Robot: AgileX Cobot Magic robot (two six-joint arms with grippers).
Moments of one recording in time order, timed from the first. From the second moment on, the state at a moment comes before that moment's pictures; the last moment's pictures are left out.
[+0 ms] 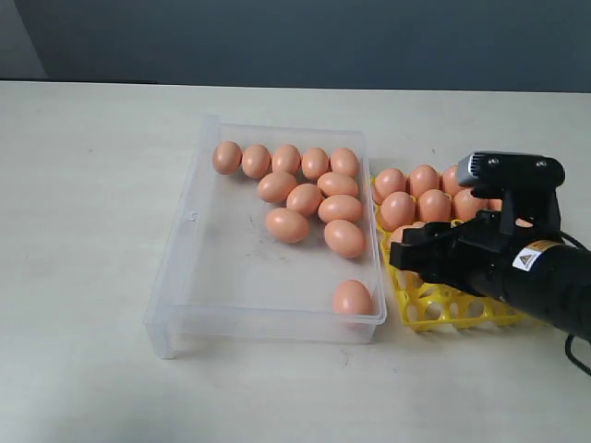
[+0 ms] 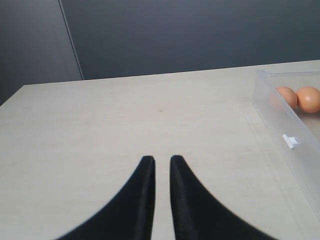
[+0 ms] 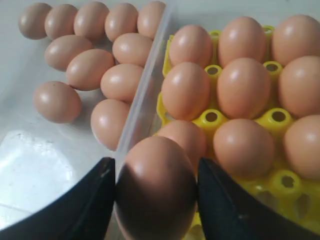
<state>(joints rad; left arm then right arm) 0.09 0.03 -0.01 0.18 0.25 -0.12 0.59 1.37 -0.35 0.54 -0.31 -0.09</state>
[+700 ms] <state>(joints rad) 0.09 0.03 -0.01 0.18 0.25 -0.12 0.59 1.40 -0.29 0.46 -0.48 0.00</state>
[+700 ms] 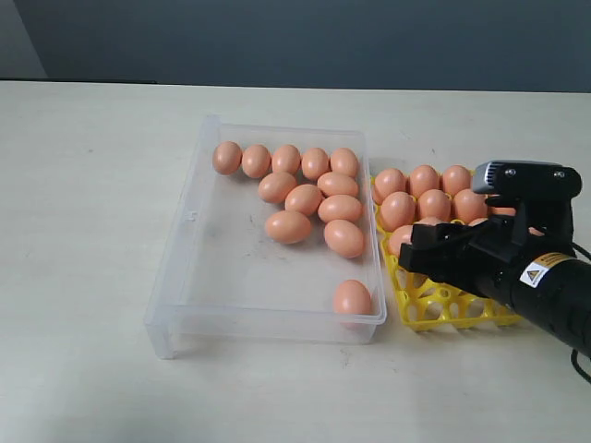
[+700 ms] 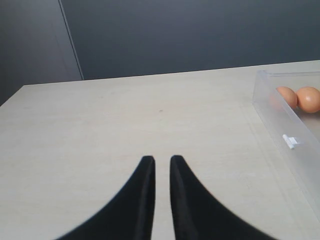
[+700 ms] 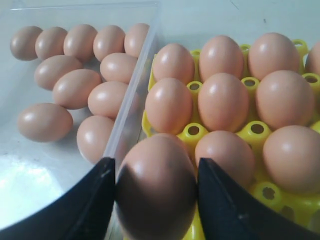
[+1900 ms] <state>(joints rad) 0.09 0.03 -0.01 0.18 0.25 -0.12 0.59 1.49 -0.29 0.37 -0.49 0.09</state>
